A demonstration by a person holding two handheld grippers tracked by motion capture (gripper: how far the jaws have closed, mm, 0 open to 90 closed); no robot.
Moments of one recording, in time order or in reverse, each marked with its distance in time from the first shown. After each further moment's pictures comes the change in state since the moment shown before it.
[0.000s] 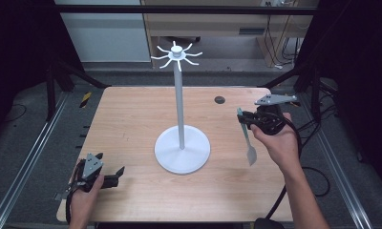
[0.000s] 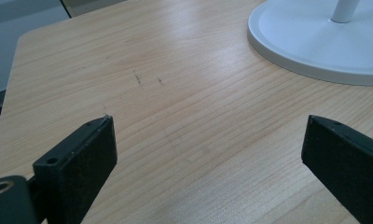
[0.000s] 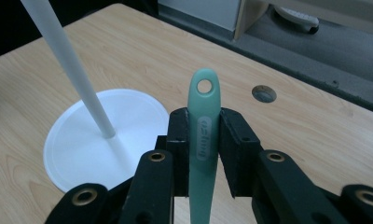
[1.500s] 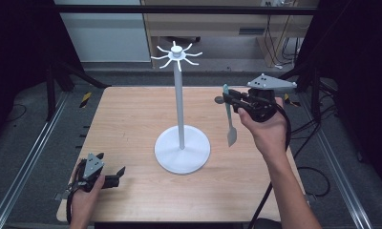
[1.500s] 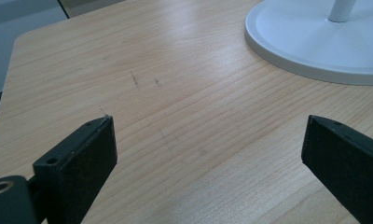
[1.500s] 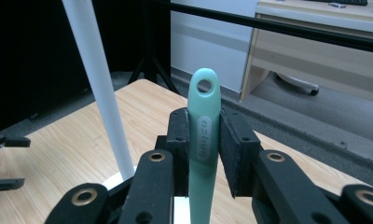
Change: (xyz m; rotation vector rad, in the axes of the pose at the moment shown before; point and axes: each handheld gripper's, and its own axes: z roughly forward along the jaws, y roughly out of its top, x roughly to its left) left arm -0.002 0.001 0.001 0.003 -0.006 0.010; right arm 0.042 0.061 -0.019 -0.234 0.031 -0.014
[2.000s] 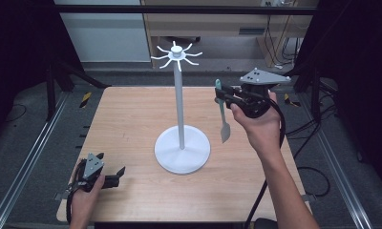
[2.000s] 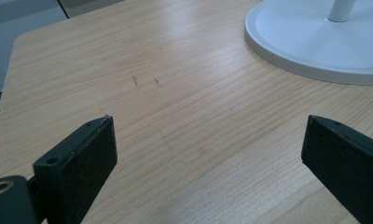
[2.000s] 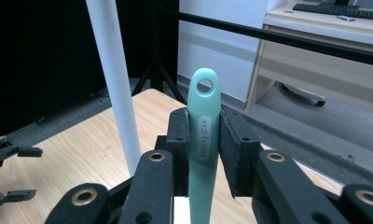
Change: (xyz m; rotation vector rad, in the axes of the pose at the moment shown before) left arm 0.000 0.000 0.000 0.000 -0.001 0.000; right arm 0.015 0.018 0.005 -0.027 0.024 -0.020
